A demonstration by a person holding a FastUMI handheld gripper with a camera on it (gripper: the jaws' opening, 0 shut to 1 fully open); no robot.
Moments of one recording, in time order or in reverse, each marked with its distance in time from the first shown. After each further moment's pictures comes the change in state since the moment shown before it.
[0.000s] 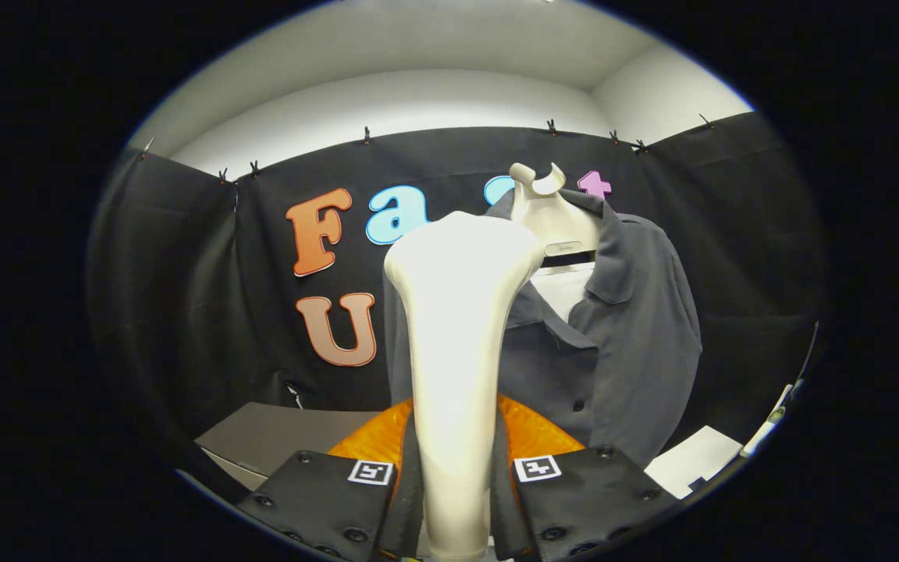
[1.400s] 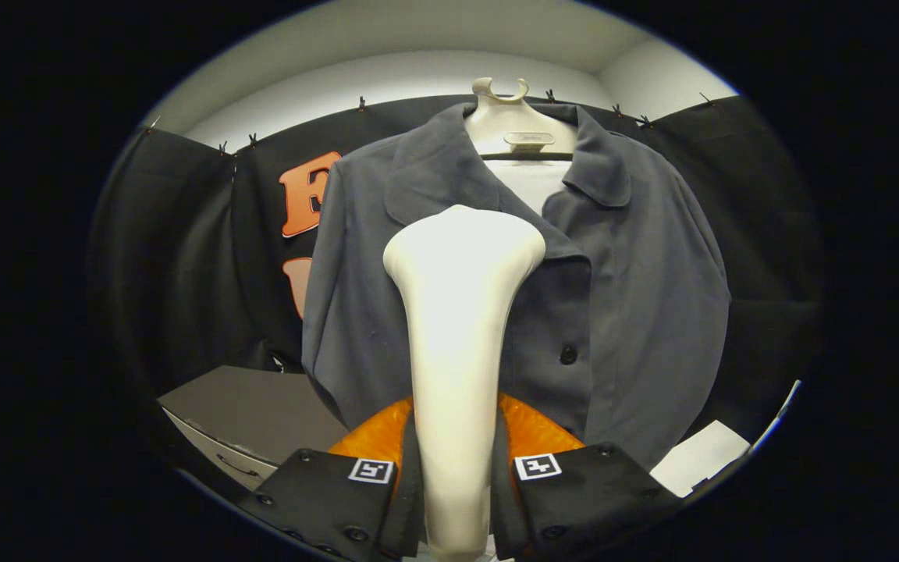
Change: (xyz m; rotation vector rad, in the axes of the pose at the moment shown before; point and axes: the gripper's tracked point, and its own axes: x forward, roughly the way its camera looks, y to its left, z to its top) arm 0.051 -0.056 -0.115 -0.015 0.064 0.031
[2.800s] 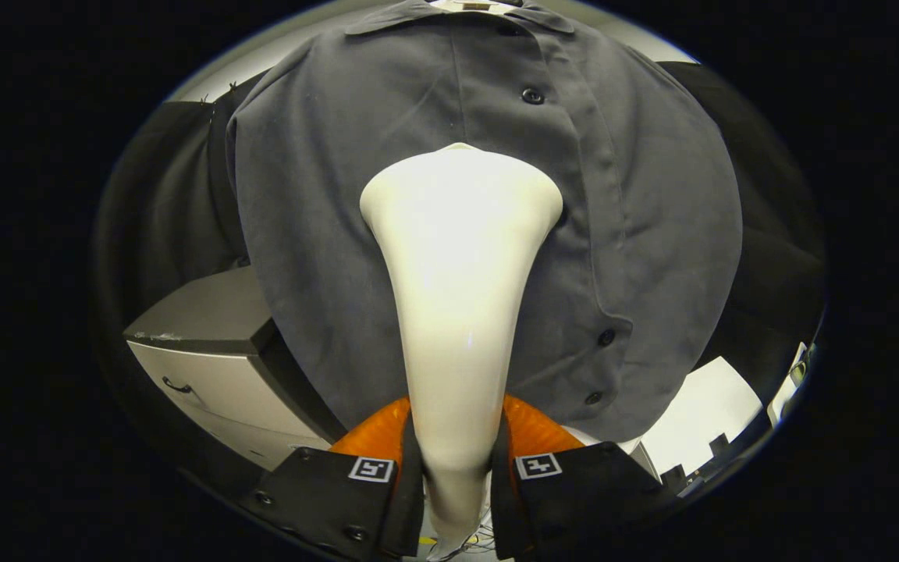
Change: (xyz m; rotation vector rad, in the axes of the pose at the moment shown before) arm 0.007 -0.035 -0.188 0.019 0.312 -0.060
